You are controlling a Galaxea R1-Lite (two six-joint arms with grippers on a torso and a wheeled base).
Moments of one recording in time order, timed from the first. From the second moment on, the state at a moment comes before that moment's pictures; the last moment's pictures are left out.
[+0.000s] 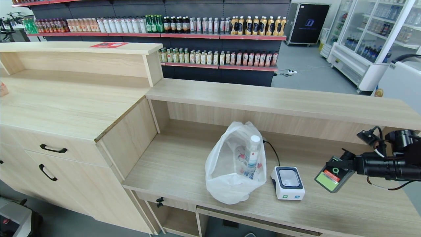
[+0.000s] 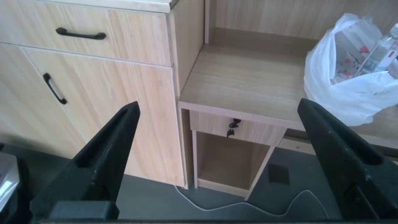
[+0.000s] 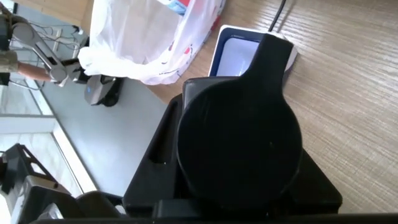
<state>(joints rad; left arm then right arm) 0.00 0.00 0.00 0.00 0.01 0.00 -0.39 2.09 -1.04 -0.04 0.98 -0.34</state>
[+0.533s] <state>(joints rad) 0.00 0.00 0.00 0.00 0.01 0.00 -0.33 2.17 -1.08 -0.09 0.97 -0.34</state>
